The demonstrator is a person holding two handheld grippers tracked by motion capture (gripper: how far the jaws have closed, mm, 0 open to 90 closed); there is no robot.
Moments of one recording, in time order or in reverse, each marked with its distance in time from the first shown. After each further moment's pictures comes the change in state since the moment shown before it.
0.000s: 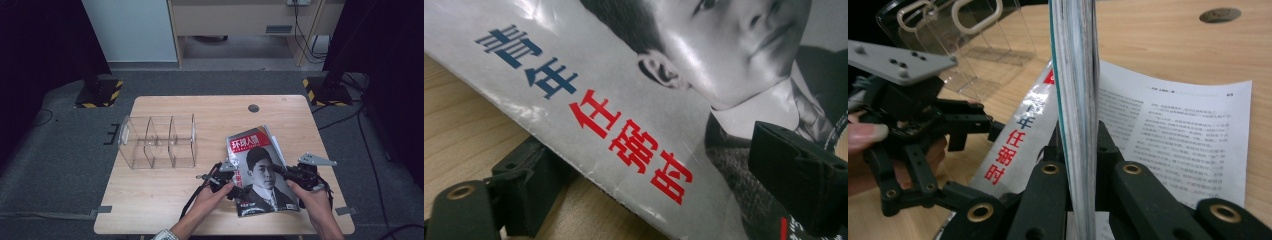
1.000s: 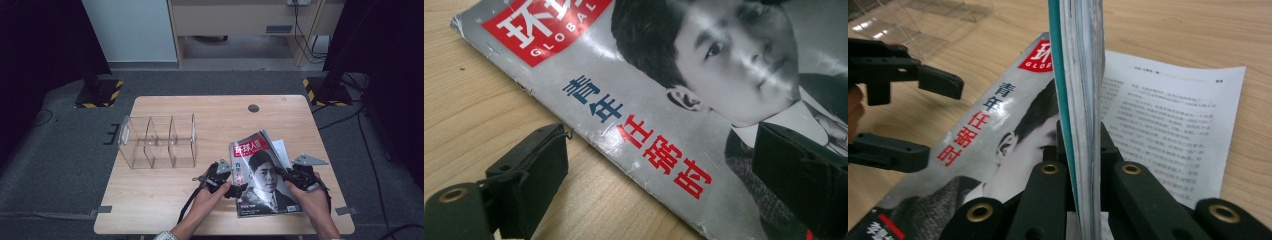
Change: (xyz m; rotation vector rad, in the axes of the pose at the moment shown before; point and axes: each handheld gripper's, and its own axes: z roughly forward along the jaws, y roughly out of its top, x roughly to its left) left arm 0.002 -0.003 -0.010 -0.056 0.099 0.023; right arm -0.007 -0.008 0.011 0.116 -0.138 -0.078
